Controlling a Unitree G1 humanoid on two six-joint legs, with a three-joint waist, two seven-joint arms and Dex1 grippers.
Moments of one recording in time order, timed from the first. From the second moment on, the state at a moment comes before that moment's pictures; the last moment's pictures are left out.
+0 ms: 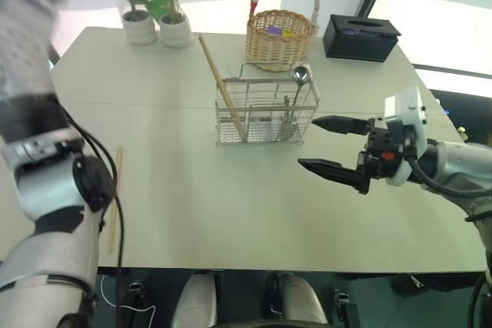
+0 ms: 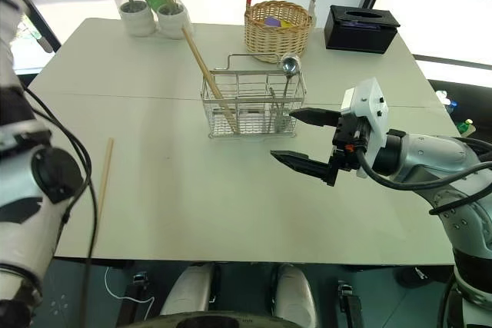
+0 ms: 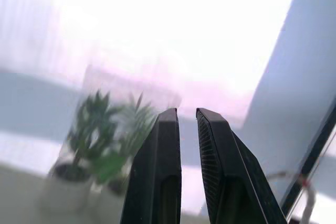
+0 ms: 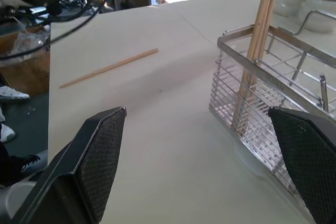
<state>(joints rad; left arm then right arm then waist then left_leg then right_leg) -1.32 0.59 0.44 0.37 -0.56 0.52 -0.15 -0.29 -0.88 -0.24 -0.59 0.92 0.77 0.78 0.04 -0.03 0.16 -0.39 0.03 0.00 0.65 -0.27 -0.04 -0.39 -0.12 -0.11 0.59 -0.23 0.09</state>
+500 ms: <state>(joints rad) -1.01 0.61 0.23 0.46 -0.31 1.40 0.06 -0.25 -0.82 -0.24 -0.60 0.93 0.76 0.69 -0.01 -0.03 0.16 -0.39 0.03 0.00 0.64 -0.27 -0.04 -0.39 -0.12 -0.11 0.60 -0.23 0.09</state>
